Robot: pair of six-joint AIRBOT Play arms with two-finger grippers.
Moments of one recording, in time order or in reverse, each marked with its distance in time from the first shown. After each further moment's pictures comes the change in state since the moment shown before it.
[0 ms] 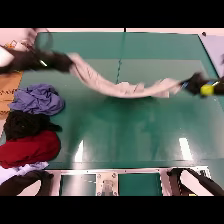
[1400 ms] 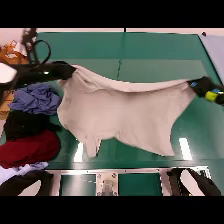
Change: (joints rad) left arm -0.001 -0.061 -0.289 -0.217 0.250 -0.003; right arm -0.043 0.076 -0.316 0.129 -0.333 -0.207
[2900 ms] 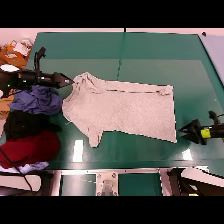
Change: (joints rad) left arm 0.315 -0.437 0.179 -0.271 -0.581 0.286; right arm -0.413 -0.403 -0.098 -0.462 0.484 0.071
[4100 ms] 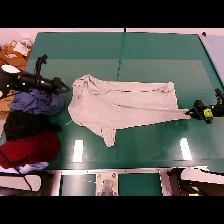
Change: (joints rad) left arm 0.003 0.016 -0.023 0.202 -0.052 -0.219; right arm 0.167 -0.104 0.306 0.014 -0.139 0.088
